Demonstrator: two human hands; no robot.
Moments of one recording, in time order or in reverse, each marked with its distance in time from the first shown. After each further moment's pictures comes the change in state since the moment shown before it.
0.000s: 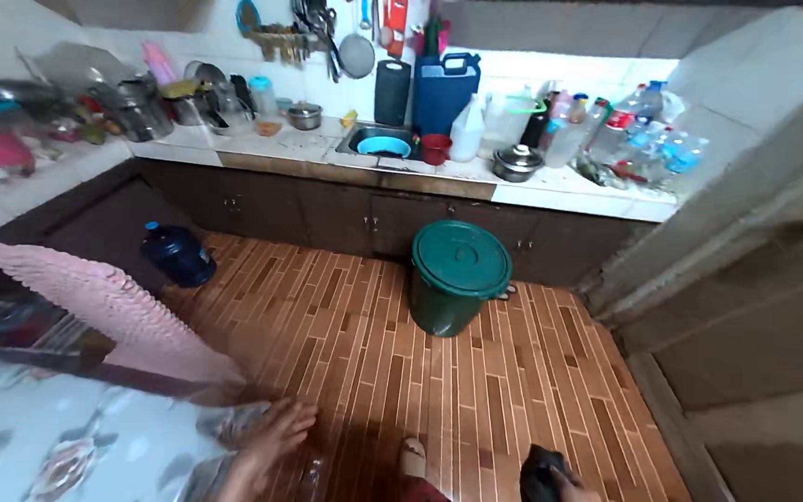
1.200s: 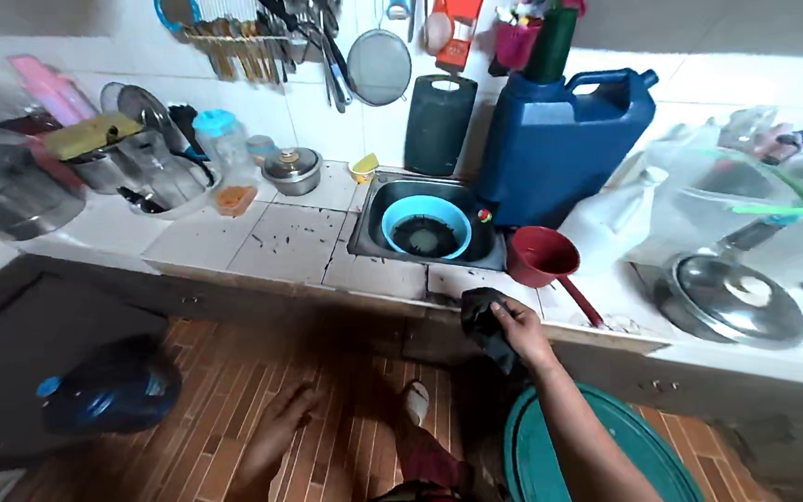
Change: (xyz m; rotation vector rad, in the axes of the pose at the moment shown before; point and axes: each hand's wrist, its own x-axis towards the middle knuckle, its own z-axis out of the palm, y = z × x) left_hand 0.666 0.473 0.034 0.153 -0.023 0.083; right_hand 0.318 -0.859 0.457 0.096 -0.316 -0.896
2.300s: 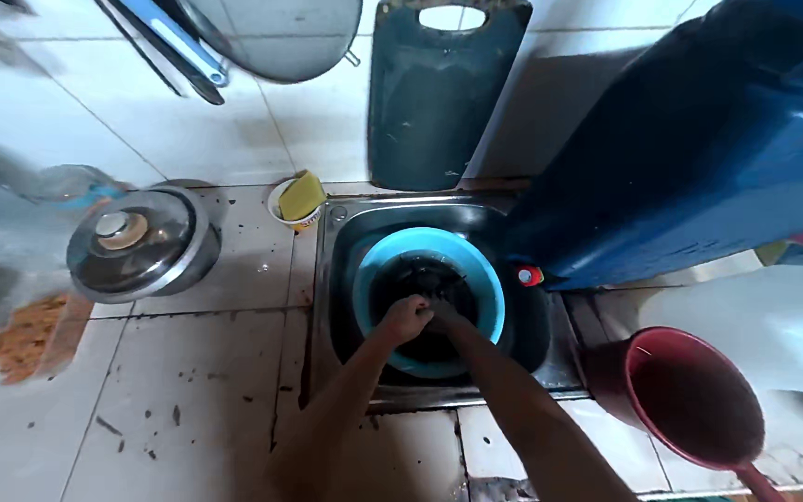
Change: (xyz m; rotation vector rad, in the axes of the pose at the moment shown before) left_hand 0.504 0.220 0.270 0.784 -0.800 0.191; right_hand 0.404 0.147 0.185 -0.719 -0.788 0.381
